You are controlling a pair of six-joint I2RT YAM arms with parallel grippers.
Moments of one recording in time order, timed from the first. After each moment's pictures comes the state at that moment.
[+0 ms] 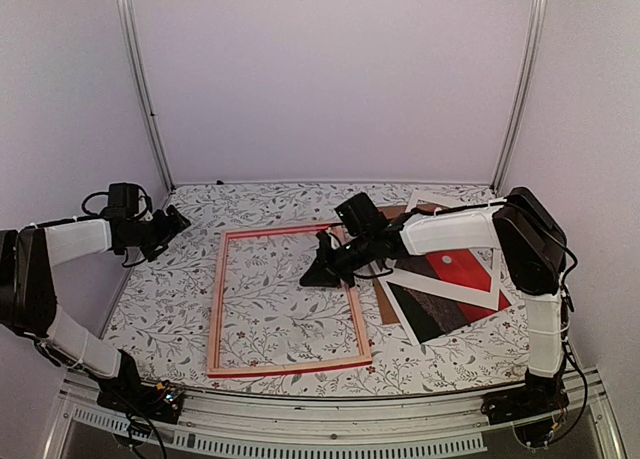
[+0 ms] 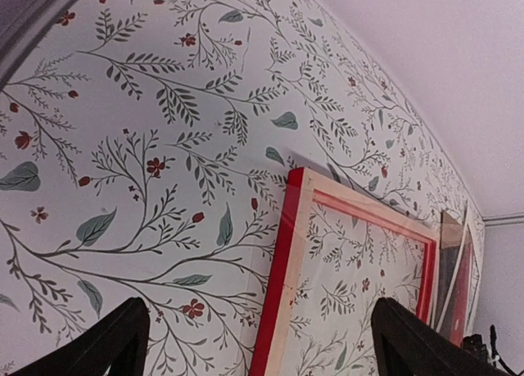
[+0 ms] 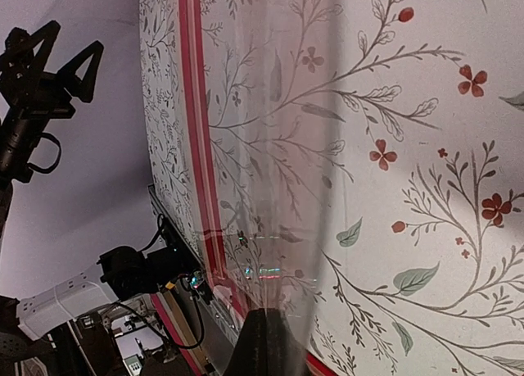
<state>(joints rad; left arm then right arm) 0.07 1.42 0.80 -0.14 0.26 -0.61 0.84 2.10 1.46 -0.15 -0.63 1.01</state>
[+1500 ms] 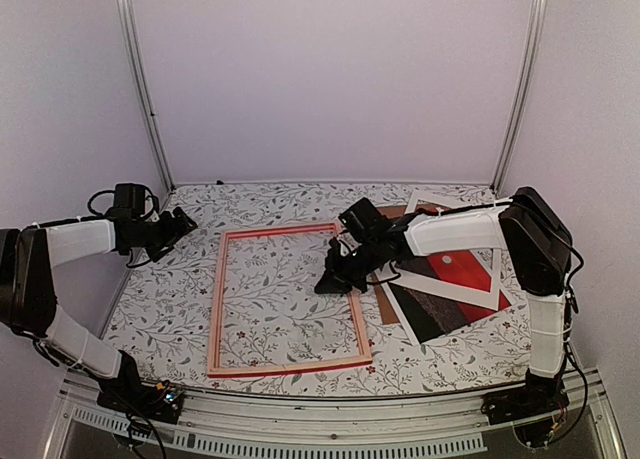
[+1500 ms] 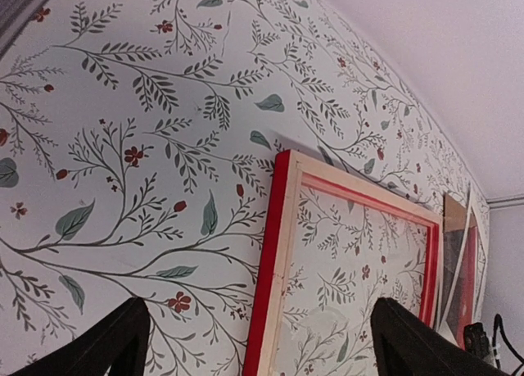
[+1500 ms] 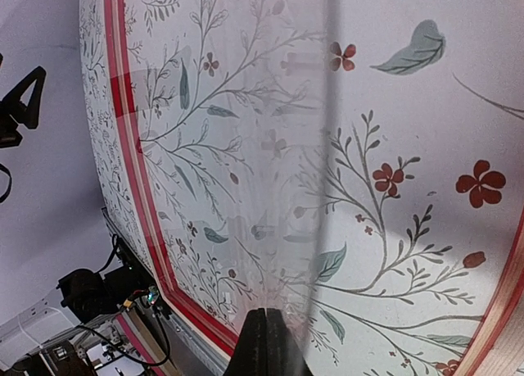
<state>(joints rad) 0.02 1.43 0.80 -0.14 0.25 -0.59 0.84 2.07 1.42 -0.28 -0.49 0.97</state>
